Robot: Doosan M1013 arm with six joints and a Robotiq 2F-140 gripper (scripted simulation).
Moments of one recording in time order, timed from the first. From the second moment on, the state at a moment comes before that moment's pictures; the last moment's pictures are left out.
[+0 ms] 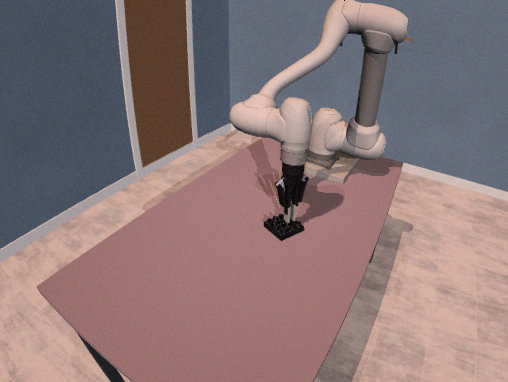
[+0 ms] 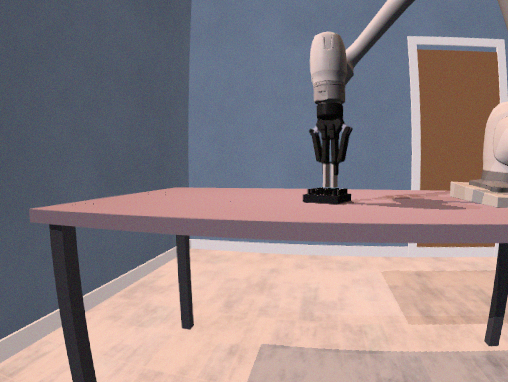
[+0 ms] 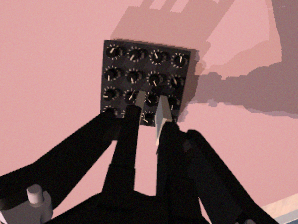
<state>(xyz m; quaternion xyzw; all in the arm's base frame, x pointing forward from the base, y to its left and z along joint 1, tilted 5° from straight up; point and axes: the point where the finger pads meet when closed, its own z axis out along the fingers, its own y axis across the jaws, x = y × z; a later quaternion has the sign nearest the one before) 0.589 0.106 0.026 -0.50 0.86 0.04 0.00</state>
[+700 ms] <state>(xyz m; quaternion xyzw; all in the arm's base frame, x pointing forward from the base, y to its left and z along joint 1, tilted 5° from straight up) 0.589 0.106 0.024 -0.50 0.86 0.04 0.00</state>
